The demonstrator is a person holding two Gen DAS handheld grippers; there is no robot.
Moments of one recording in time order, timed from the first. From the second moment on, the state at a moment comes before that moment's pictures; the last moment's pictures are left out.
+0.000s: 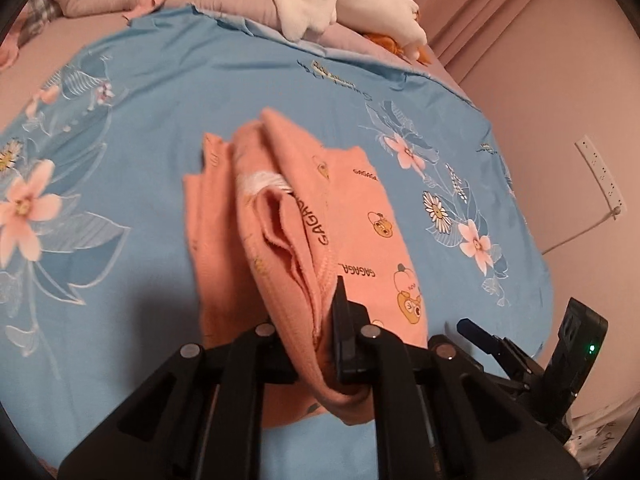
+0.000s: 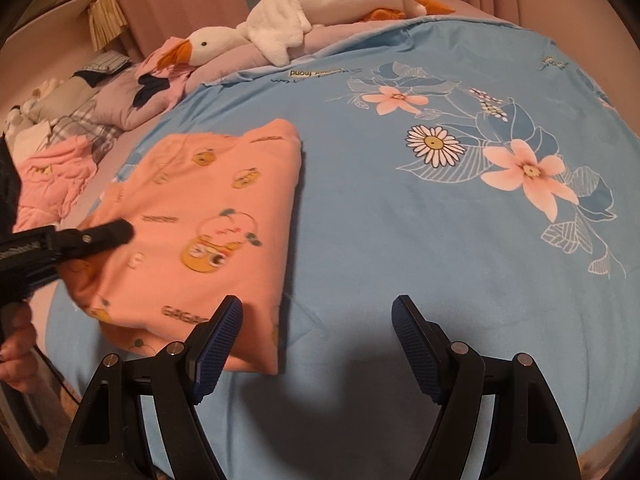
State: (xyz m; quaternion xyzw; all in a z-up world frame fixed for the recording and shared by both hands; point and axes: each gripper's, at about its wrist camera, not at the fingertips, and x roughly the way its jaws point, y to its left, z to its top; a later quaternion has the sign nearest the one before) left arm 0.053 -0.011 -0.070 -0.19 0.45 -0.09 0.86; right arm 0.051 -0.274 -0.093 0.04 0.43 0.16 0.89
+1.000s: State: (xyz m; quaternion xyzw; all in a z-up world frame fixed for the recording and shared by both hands) left arm 0.032 0.038 -0.093 -0.22 0.46 -0.05 0.86; right arm 0.074 -0.247 -0.084 0.04 0.42 0.24 0.87
